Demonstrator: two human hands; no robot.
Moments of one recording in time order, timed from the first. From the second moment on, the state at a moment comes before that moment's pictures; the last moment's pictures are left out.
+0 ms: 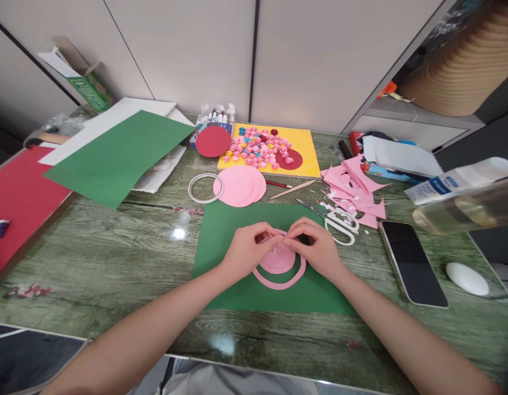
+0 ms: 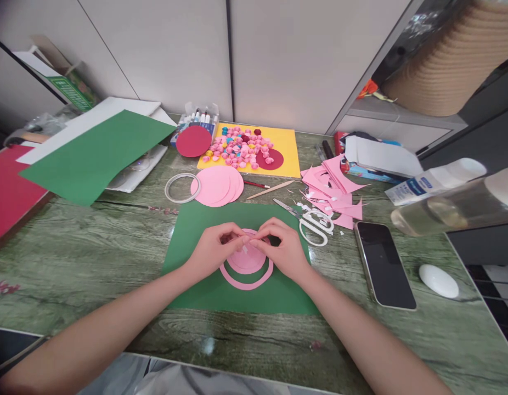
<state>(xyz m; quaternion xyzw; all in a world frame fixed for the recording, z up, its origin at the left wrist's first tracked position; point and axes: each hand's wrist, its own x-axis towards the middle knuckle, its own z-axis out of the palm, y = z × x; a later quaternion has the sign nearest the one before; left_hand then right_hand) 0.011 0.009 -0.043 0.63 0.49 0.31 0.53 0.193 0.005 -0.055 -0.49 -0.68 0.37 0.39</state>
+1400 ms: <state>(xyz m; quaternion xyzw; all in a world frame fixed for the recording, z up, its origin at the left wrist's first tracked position) 0.011 0.010 -0.039 0.63 0.45 0.31 0.56 0.194 0.005 -0.056 -0.46 -0.68 0.42 0.39</state>
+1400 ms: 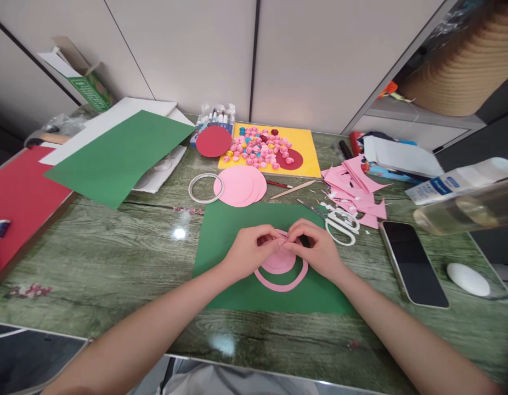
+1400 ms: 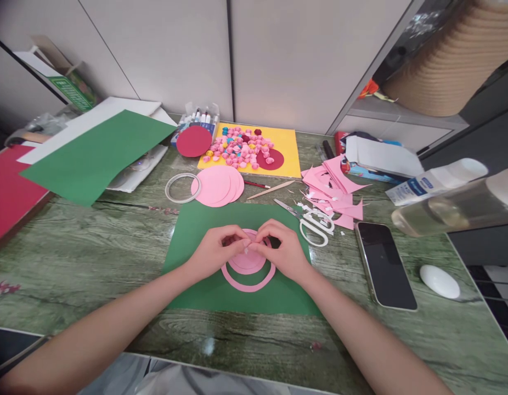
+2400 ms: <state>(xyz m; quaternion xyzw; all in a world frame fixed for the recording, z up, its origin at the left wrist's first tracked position) 0.009 0.011 -0.038 0.59 0.37 0.33 0.64 0.196 0.008 -0.057 -0.49 -0.68 0.37 0.40</state>
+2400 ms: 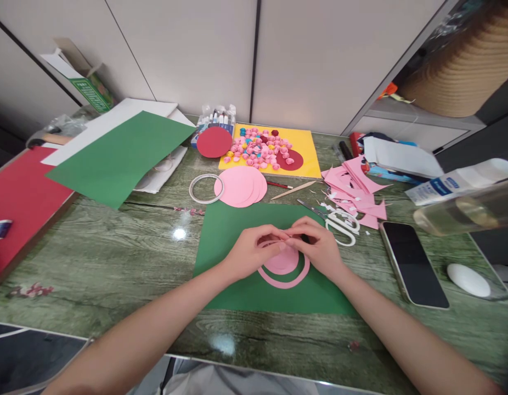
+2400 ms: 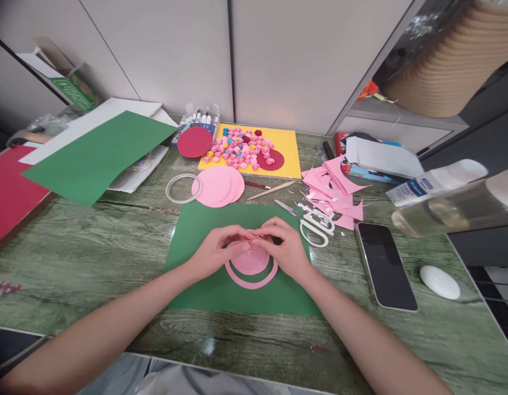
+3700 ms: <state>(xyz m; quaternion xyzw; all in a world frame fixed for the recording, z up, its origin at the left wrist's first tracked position) 0.010 0.006 -0.036 0.62 0.35 0.32 0.62 0.196 0.006 -0.058 -0.47 -0.66 0.38 0.46</state>
